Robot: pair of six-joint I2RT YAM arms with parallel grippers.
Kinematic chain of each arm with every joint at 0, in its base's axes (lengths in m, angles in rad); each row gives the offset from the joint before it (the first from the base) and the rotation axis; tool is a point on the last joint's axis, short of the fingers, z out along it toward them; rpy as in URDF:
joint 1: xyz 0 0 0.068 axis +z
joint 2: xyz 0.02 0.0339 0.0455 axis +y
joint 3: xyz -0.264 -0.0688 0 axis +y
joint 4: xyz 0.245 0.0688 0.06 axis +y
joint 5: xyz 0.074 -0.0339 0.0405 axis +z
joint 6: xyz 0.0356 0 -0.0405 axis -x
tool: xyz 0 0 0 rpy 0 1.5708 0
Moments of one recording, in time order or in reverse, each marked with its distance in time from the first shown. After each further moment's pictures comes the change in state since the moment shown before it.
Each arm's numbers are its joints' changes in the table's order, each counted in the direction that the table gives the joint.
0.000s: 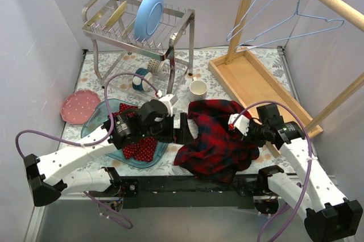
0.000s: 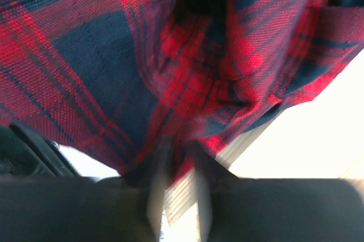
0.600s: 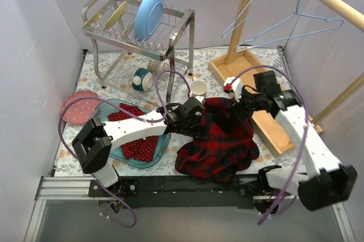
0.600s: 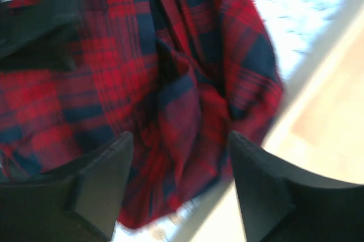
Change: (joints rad) left arm 0.000 0.588 -0.181 -0.223 0.116 -0.131; right arm -0.004 0.254 -0.410 -0.042 0.247 -0.230
